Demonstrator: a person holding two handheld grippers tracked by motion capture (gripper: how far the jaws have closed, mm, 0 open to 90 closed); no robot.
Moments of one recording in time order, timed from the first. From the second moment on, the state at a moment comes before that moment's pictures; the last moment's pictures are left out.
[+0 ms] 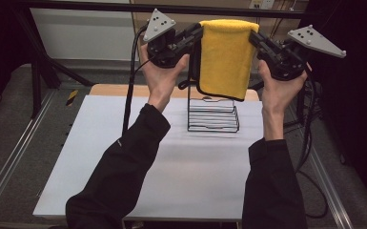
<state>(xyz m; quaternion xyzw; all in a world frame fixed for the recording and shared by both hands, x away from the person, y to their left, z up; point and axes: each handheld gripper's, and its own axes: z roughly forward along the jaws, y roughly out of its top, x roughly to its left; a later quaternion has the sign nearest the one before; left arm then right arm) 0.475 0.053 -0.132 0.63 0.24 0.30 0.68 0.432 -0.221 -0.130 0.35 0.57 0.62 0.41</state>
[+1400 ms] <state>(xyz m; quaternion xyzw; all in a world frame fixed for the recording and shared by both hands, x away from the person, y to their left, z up) 0.545 0.048 -0.151 0.62 0.26 0.31 0.67 0.513 -0.225 -0.143 0.35 0.58 0.62 0.40</state>
